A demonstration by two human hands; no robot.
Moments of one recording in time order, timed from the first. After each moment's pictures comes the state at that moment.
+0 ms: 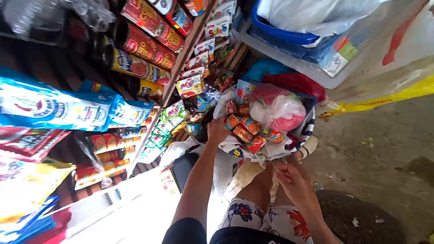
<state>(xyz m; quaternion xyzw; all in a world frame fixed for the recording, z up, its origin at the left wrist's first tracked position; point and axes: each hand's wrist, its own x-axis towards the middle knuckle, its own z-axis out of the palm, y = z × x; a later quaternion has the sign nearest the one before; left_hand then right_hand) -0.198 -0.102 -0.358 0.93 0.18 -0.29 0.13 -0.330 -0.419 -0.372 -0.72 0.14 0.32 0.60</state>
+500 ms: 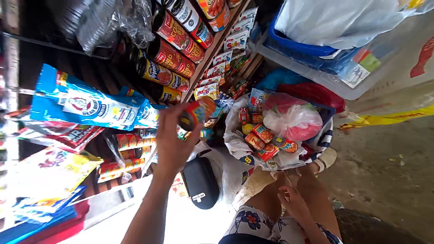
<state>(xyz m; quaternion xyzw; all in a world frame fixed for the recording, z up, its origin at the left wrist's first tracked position) -0.215 -0.094 -0.081 0.99 0.04 0.11 0.13 -0.390 -0.409 -0.438 -0.76 0.05 0.44 0.47</state>
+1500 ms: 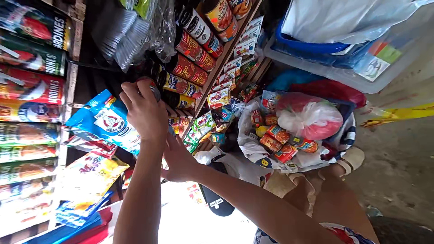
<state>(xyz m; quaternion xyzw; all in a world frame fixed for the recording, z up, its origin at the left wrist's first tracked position) -0.146 -0.030 -0.023 0.94 0.17 0.16 -0.25 -0.231 -0.081 -0.124 -0.58 -0.42 0.25 0.66</state>
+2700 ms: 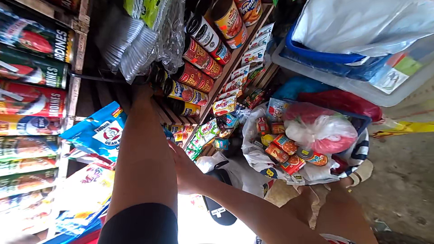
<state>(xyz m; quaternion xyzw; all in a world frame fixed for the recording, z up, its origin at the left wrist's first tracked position) -0.032 0.146 -0.044 0.92 0.35 -0.08 -0.12 -0.224 -0.082 -0.130 -0.52 -0.43 0.25 0.69</state>
